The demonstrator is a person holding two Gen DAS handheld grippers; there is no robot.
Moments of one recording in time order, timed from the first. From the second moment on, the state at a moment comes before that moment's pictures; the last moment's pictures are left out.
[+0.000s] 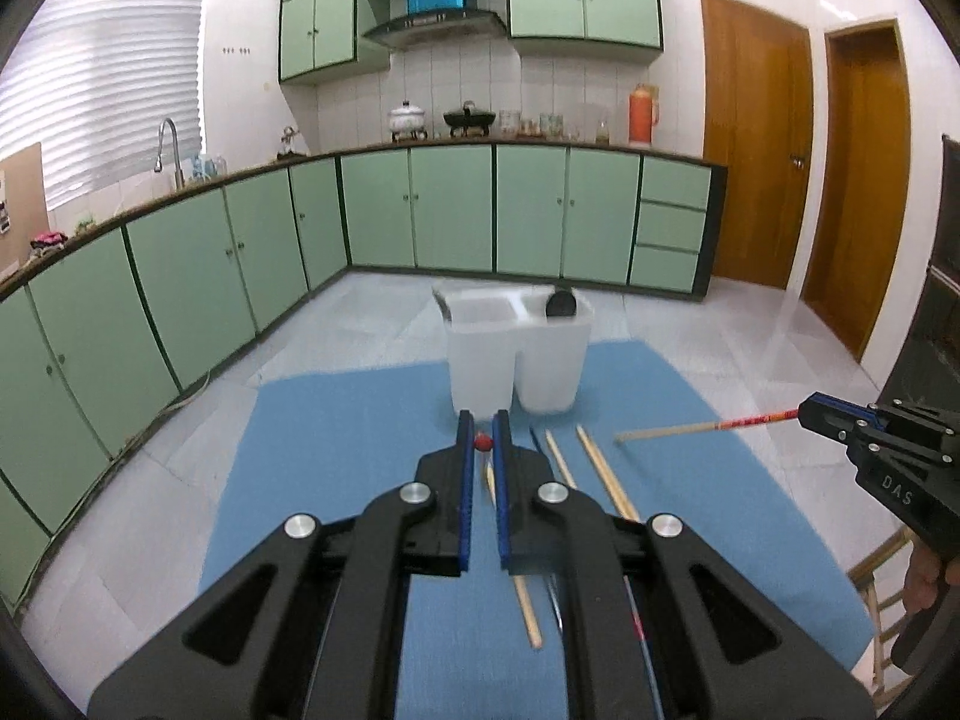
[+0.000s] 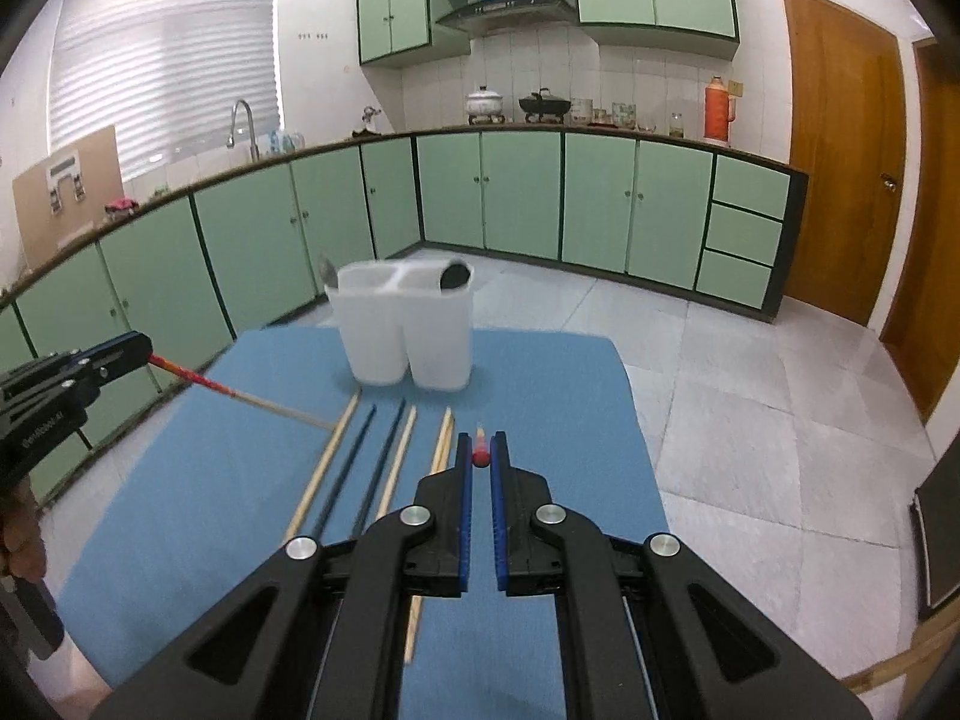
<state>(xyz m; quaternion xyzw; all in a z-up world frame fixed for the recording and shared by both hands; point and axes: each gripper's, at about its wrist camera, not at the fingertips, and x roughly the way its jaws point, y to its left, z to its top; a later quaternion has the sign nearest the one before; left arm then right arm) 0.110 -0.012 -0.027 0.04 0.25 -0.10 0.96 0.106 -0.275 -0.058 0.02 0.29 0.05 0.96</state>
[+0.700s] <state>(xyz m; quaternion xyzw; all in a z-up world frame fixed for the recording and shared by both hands) 0.154 -0.002 0.022 -0.01 0.22 -0.11 0.97 0.166 -0.275 0.008 0.01 0.27 0.10 0.96</state>
